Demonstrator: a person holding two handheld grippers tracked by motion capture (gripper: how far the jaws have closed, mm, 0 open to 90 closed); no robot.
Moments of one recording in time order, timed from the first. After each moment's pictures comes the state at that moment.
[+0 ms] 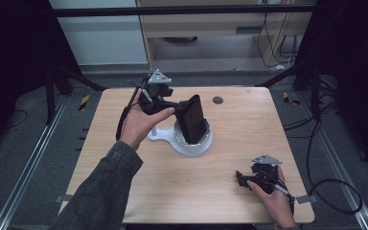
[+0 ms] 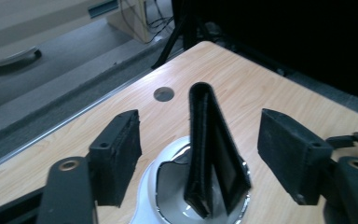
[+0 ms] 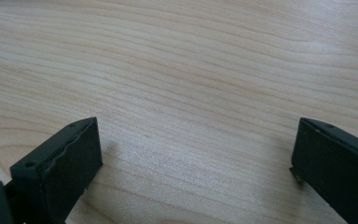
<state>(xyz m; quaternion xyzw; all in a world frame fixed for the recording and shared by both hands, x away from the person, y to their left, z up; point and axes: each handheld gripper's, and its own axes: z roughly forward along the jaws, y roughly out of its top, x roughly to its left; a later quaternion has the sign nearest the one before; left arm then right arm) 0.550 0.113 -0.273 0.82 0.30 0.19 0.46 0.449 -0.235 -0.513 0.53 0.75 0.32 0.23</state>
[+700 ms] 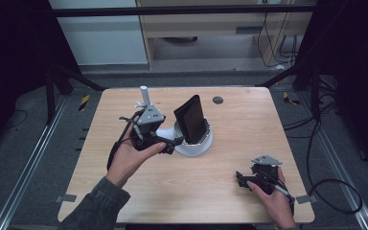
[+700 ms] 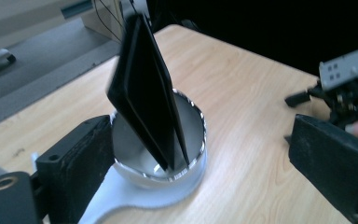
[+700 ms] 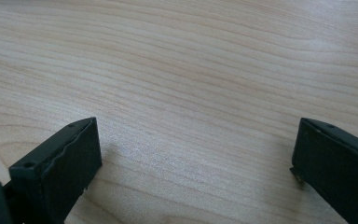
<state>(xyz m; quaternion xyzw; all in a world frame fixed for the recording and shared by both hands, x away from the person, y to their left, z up) 0.483 0.133 -0.330 0.83 0.27 0.17 0.46 0.448 -0.235 -0.513 0.53 0.75 0.32 0.23</state>
